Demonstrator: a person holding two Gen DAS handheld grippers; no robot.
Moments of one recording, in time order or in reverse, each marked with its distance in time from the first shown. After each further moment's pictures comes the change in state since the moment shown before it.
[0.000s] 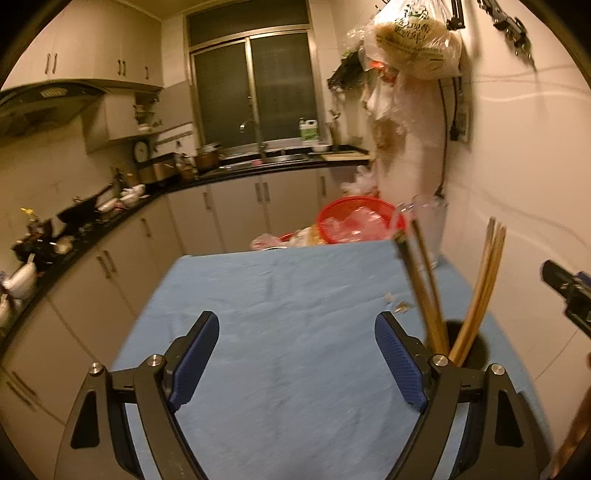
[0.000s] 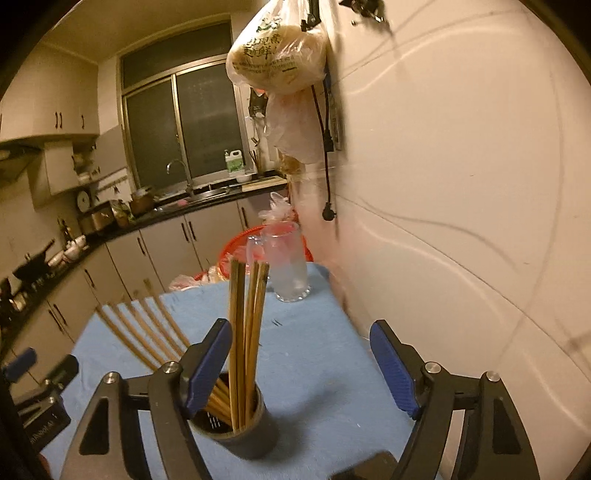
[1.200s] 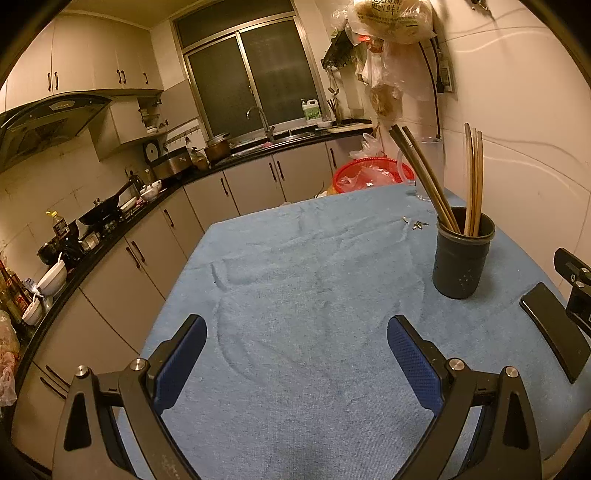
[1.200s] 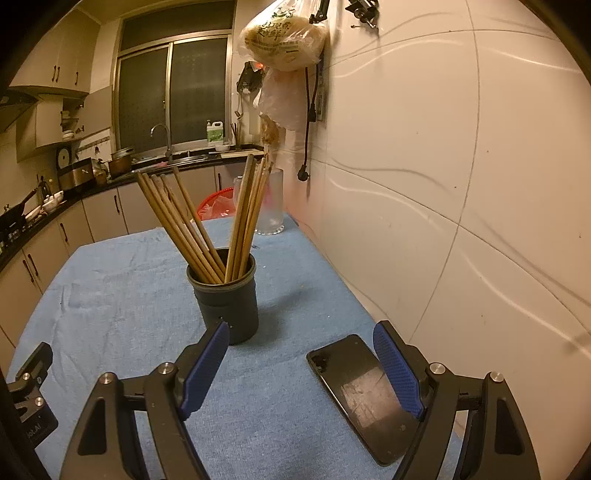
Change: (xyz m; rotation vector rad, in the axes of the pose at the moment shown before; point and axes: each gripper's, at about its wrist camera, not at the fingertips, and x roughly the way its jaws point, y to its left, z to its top) left arm -0.052 0.028 -0.088 0.116 0.062 0.056; right arm -0.078 0.032 -0.100 -0.077 0.074 -0.159
